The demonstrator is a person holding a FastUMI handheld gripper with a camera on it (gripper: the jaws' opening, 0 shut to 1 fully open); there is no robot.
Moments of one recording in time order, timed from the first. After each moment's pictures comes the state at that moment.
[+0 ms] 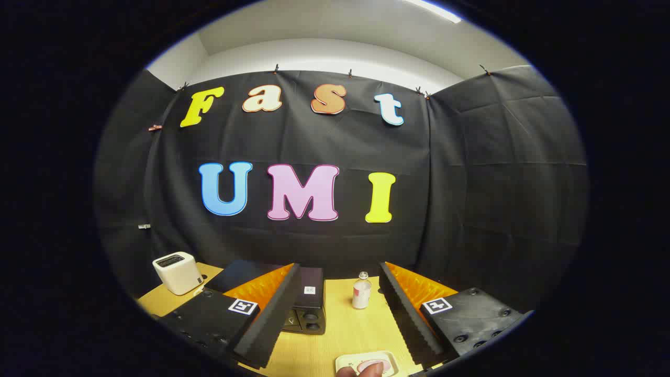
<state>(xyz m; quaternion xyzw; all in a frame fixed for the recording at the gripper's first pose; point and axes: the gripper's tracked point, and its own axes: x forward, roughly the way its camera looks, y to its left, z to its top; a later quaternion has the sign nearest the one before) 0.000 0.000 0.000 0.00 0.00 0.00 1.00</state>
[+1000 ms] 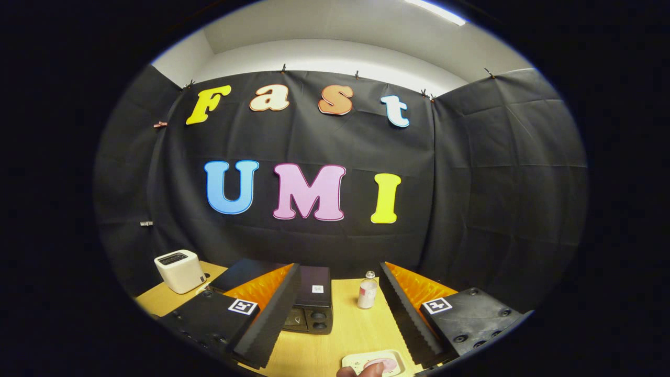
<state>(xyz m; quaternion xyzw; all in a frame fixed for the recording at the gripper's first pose) -0.003 0.034 -0.006 -0.01 -0.01 0.01 1.00</state>
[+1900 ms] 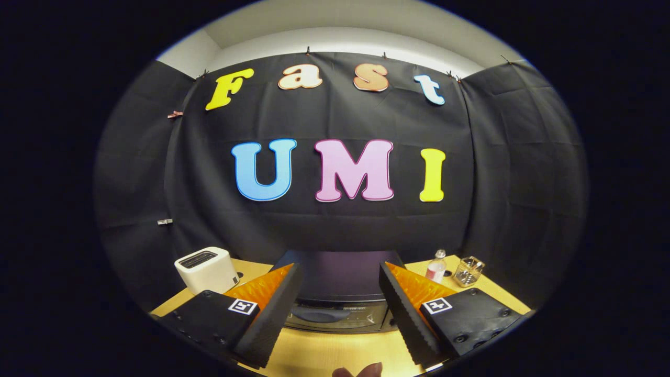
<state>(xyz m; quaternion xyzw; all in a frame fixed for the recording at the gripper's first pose) 0.060 0.198 -0.098 0.03 0.05 0.07 1.00</state>
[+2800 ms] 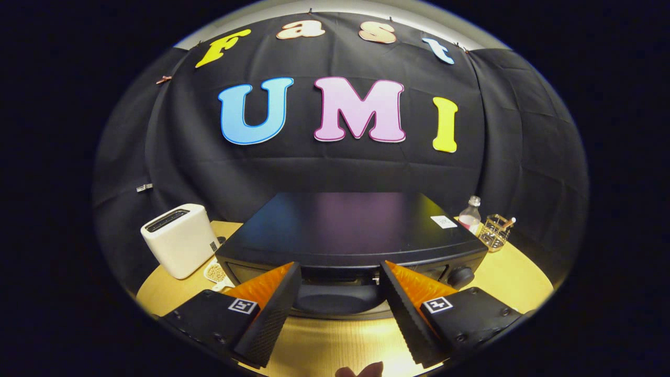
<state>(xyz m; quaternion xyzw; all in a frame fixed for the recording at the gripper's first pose) 0.121 0.228 -0.227 0.00 0.15 0.05 0.99</state>
